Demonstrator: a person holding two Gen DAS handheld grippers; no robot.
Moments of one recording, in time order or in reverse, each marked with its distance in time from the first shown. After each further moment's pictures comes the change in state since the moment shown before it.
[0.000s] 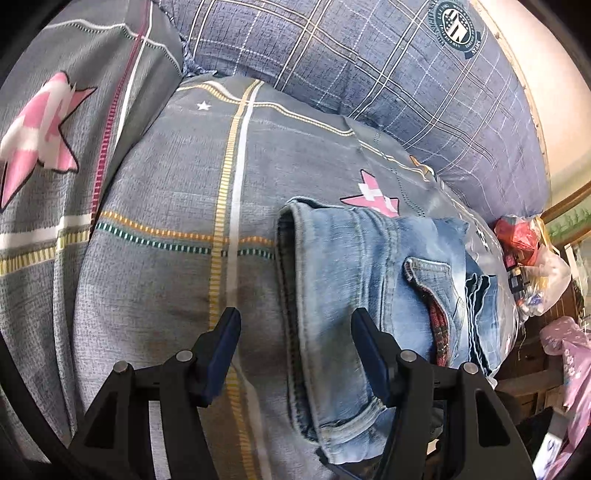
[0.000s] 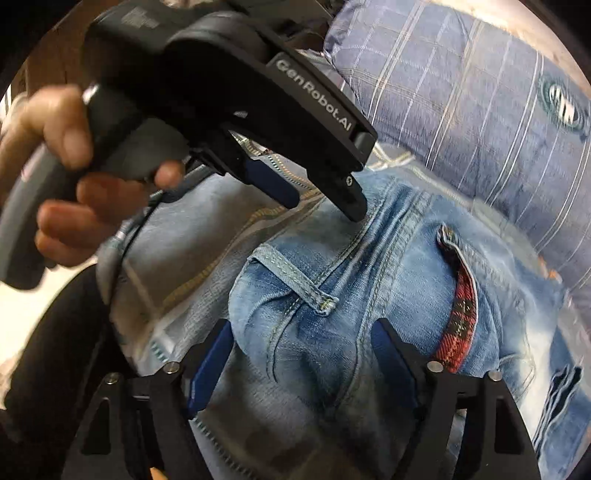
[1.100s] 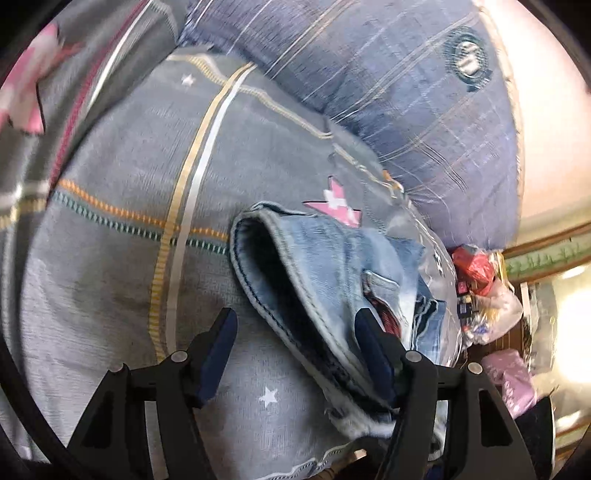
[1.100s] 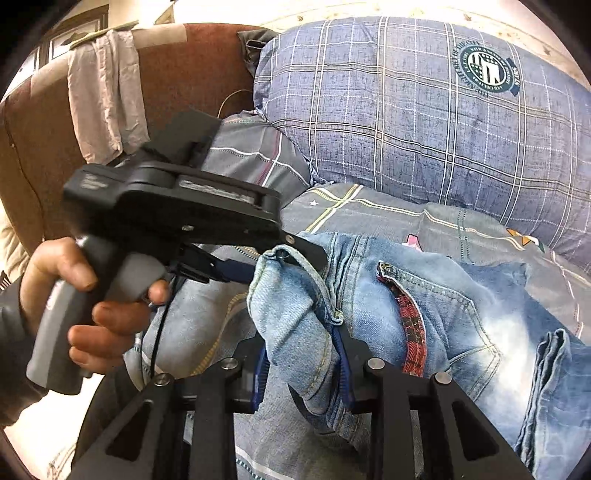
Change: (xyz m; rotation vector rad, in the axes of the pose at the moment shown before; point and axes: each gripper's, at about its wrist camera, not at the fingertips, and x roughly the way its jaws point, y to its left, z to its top) left arm 0.011 -0.003 0.011 -0.191 0.046 -0.206; right arm -0.052 -0.040 0.019 0.321 -0.146 0.032
